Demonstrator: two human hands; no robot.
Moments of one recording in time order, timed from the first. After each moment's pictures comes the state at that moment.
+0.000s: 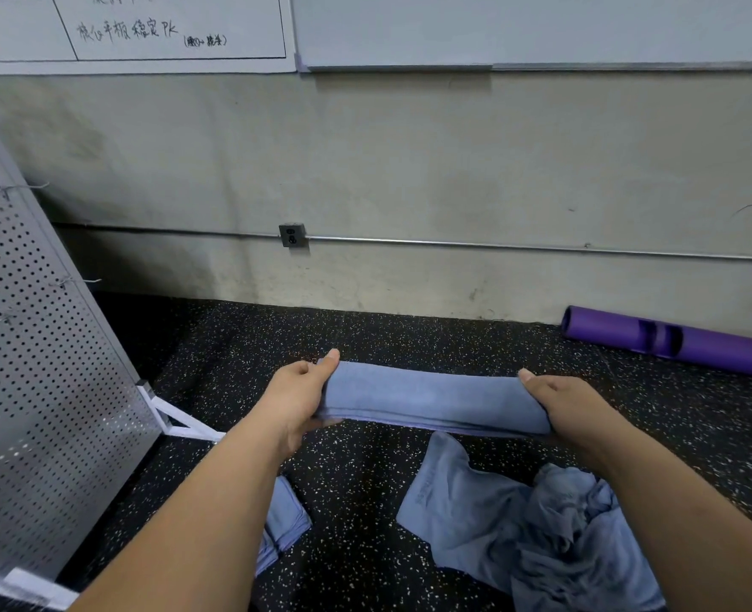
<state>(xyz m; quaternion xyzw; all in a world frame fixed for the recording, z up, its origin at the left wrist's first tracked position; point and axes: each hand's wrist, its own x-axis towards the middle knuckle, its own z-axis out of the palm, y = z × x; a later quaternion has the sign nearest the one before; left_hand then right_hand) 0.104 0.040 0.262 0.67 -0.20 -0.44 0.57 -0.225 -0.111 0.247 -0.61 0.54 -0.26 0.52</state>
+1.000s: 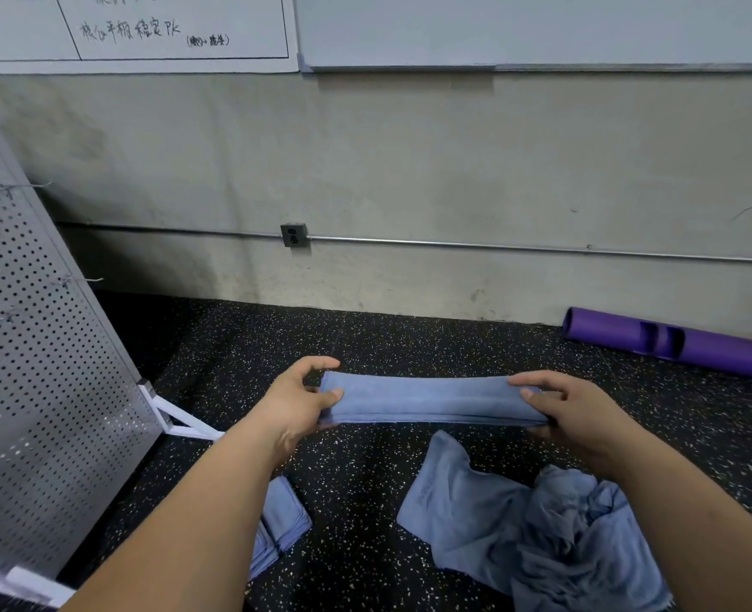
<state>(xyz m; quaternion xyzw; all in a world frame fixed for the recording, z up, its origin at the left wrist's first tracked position) 0.112 0.050 0.248 0.68 -0.29 -0.42 0.53 -0.230 -0.101 0.257 -0.59 0.48 -0.29 0.58</state>
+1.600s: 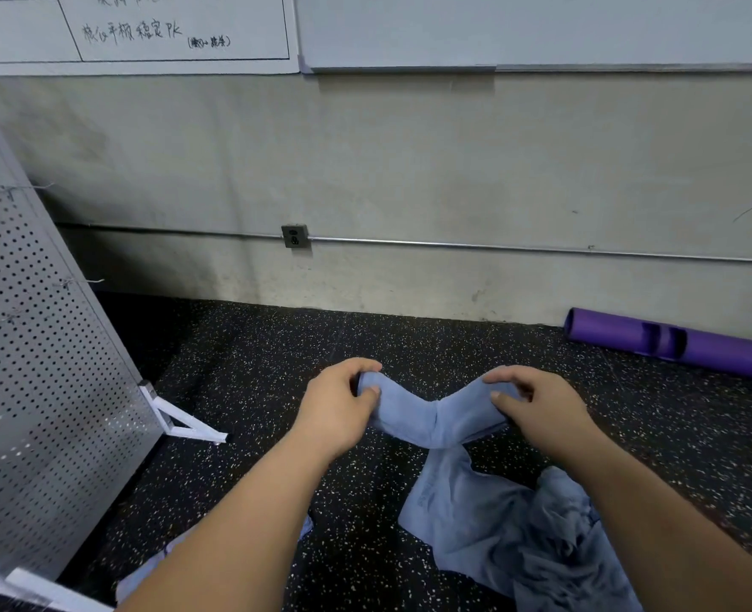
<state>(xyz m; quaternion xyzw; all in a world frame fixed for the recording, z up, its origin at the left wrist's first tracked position) 0.064 0.041 0.261 0.75 -0.45 -0.23 0.43 -0.197 -0.087 0.256 -0.75 0.49 -0.29 0.34</state>
